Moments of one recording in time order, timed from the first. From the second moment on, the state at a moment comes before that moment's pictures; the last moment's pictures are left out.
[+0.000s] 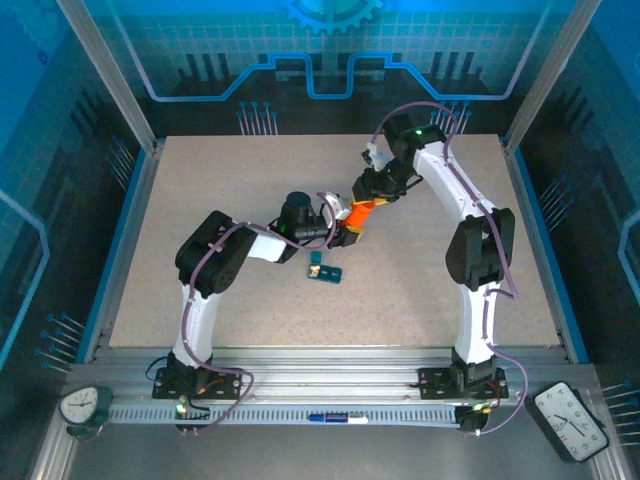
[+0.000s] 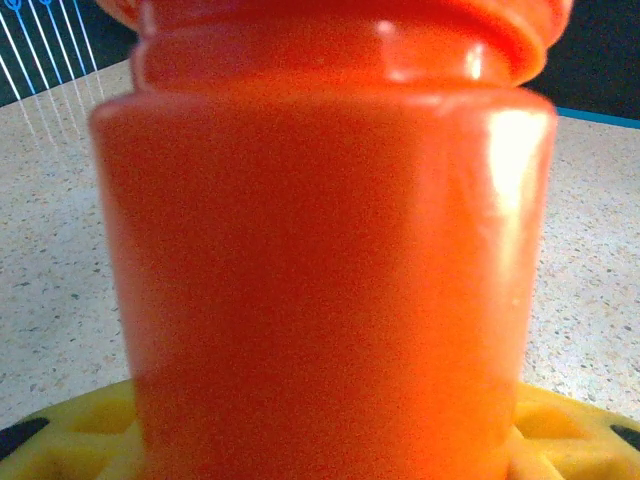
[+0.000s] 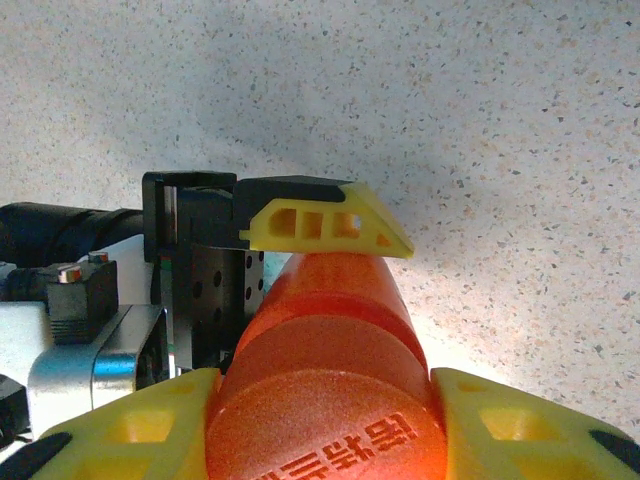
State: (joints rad) left arm -0.50 2.13 1.09 0.79 0.70 0.12; right arm 0.30 2.09 2.04 -1.29 -0.48 0.12
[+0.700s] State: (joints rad) left arm -0.51 2.13 1.09 0.95 0.69 0.10; right arm 0.31 2.09 2.14 -1.29 -0.51 0.16
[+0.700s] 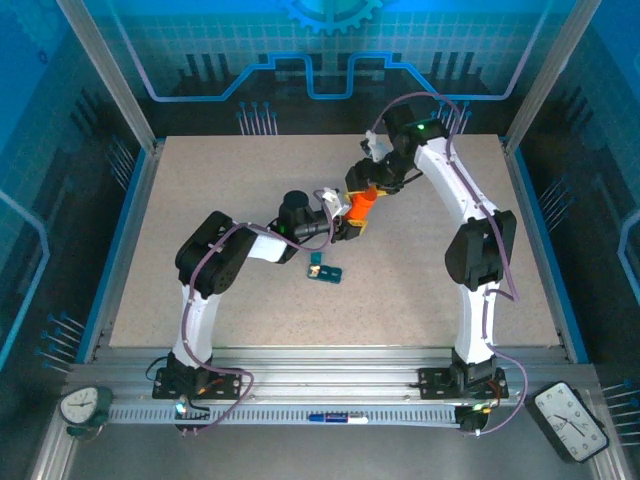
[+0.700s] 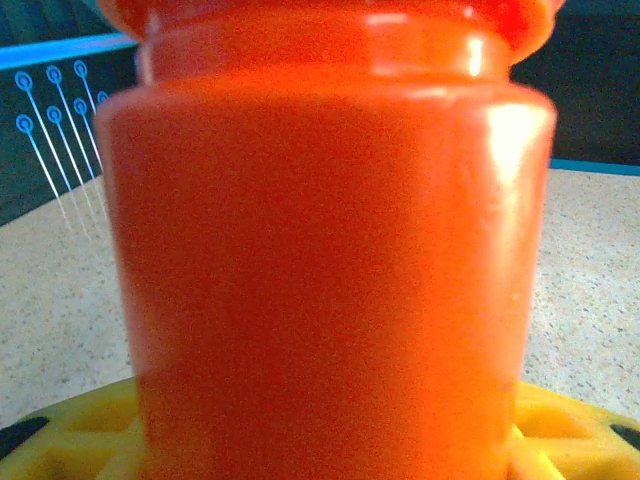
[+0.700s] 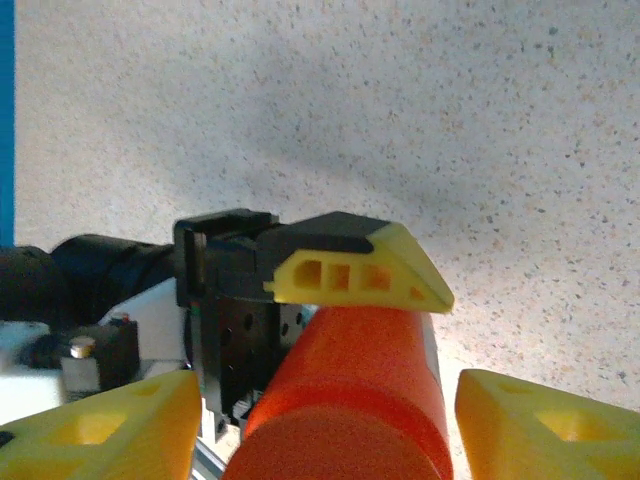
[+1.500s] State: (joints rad) left arm -0.49 2.13 1.14 1.07 0.71 -0.11; right arm 0.18 1.61 1.60 -0.68 -0.58 0.32
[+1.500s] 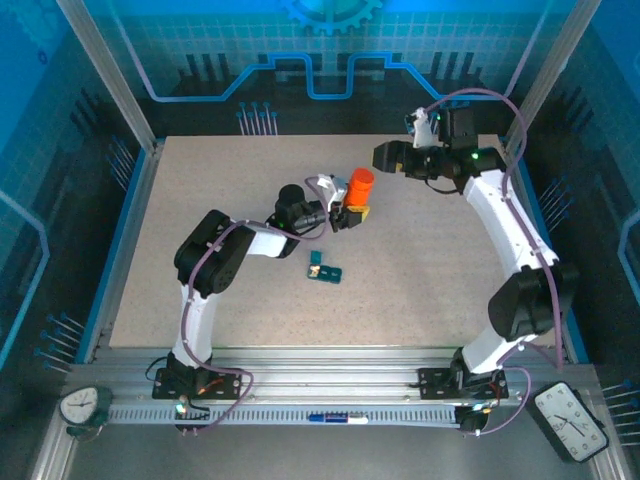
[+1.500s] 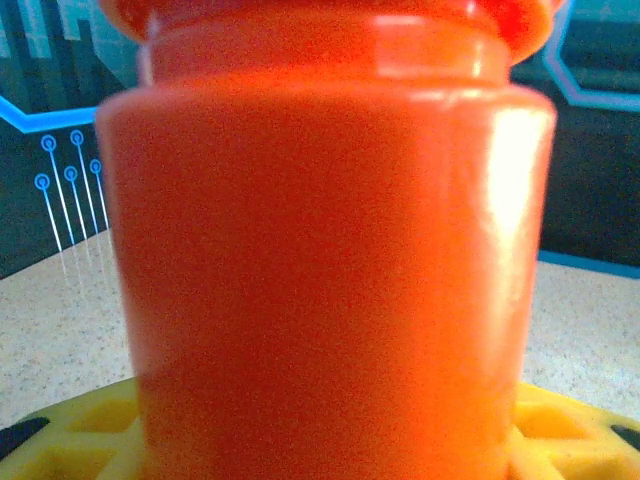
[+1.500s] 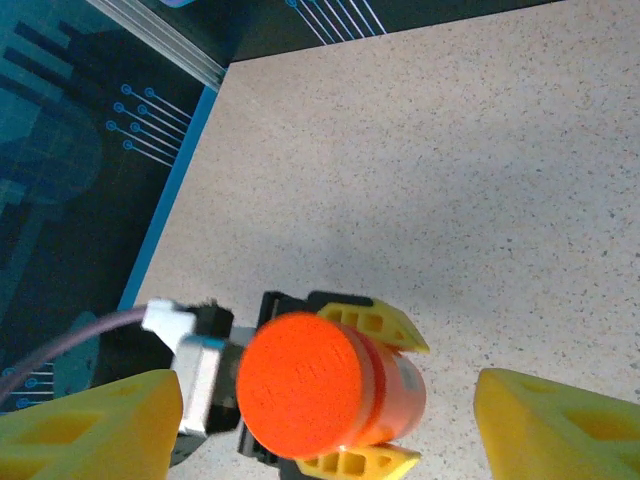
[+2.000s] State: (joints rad) left arm -0.49 2.13 1.19 1.11 0.79 -0.25; right arm 0.22 1.53 1.37 -0.40 -0.55 0.23
